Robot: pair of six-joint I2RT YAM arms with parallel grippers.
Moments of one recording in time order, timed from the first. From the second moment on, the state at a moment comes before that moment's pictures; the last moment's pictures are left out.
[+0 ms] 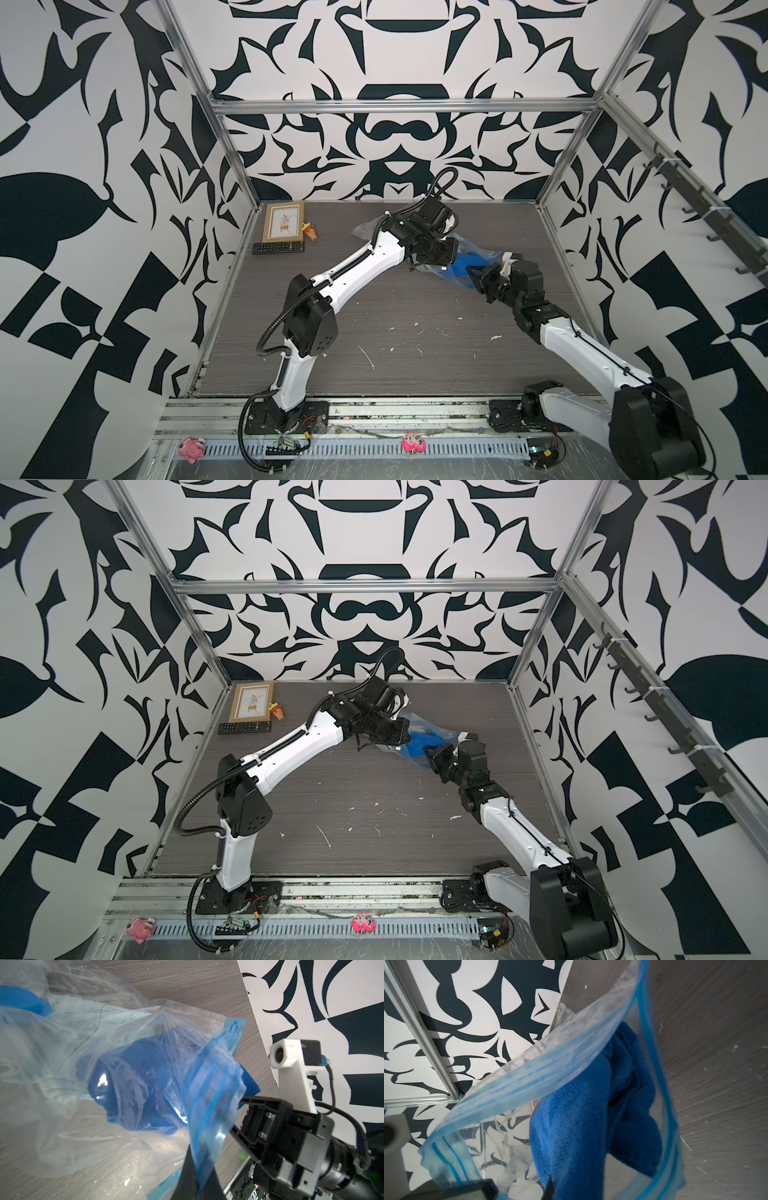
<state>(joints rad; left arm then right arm) -0.86 2.04 2.03 -0.85 0.29 -0.54 0.22 1.11 0.53 0.17 -0.29 1.29</state>
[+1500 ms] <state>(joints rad) -0.86 2.01 1.98 -0.84 0.28 -0.48 0.14 0.96 0.64 -0.05 -0.15 1.23</state>
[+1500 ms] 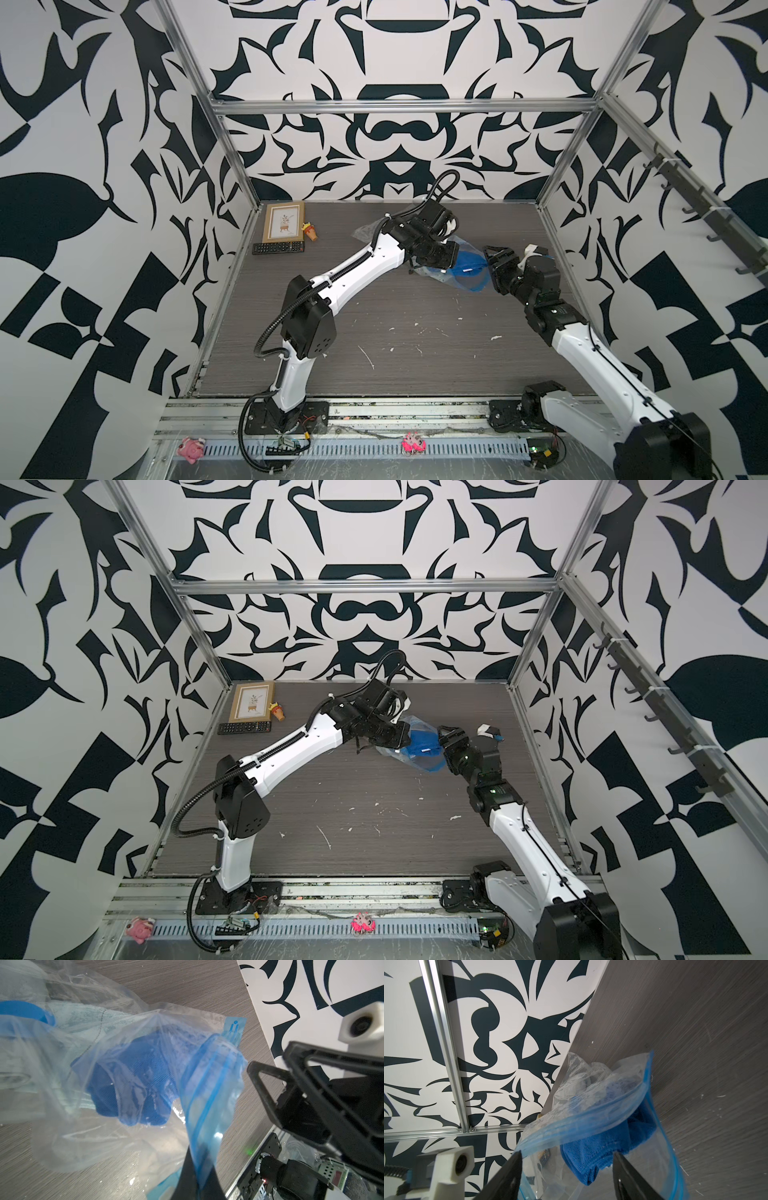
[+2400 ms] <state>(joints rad) -0.86 1.99 1.96 -0.84 0.29 -0.44 0.22 1.19 0.60 0.11 -0.40 1.18</state>
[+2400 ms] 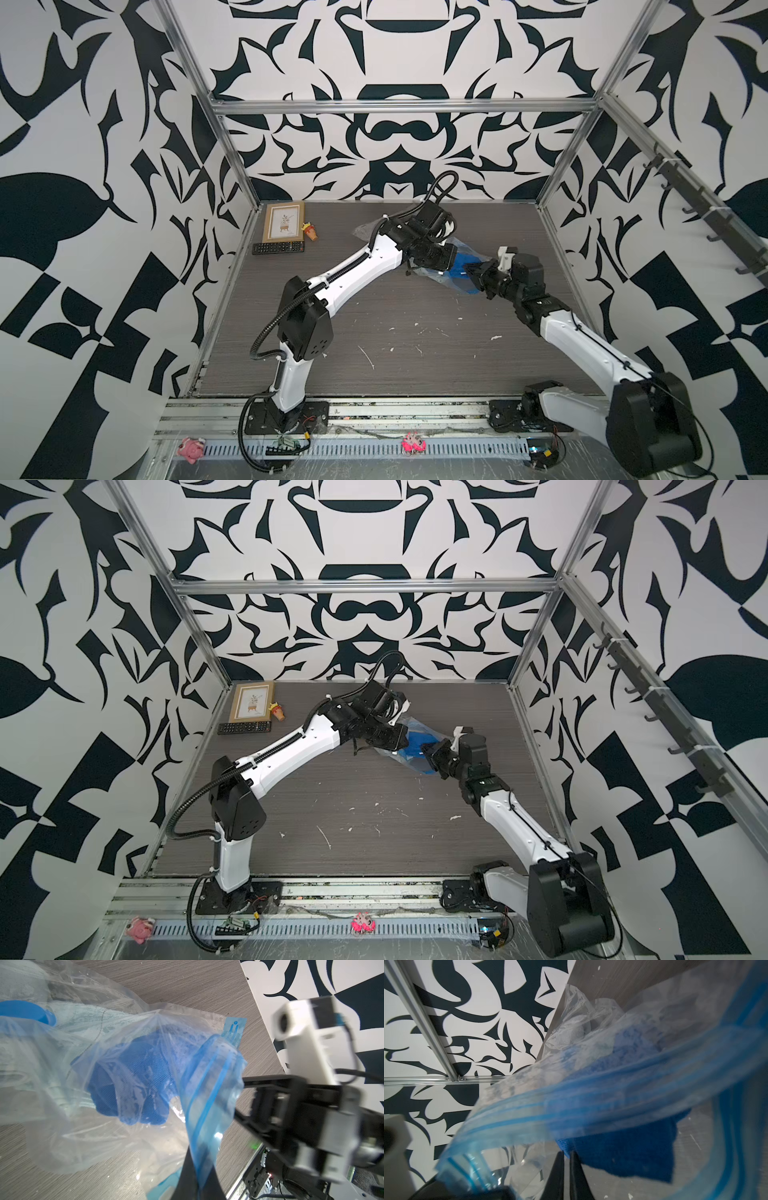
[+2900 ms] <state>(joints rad) -0.85 1.96 1.94 -0.83 0.36 -0.43 0.23 1.39 0.60 0.31 -0.16 1.13</state>
